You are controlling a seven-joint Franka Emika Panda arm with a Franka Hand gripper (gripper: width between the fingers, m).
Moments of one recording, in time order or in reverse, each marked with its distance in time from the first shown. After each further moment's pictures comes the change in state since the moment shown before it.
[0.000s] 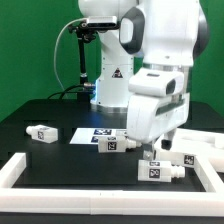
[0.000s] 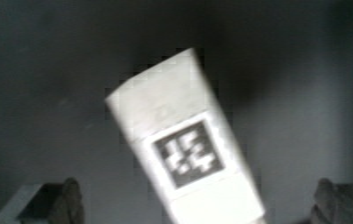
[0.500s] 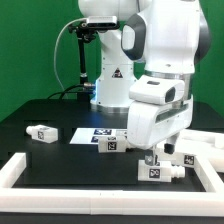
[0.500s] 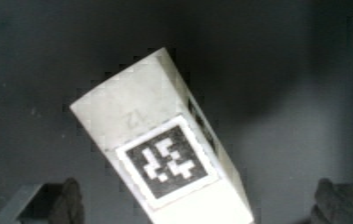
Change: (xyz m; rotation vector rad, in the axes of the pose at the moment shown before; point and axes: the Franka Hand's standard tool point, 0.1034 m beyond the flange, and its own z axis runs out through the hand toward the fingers) arm 0.001 -0.002 0.003 0.005 0.001 0.015
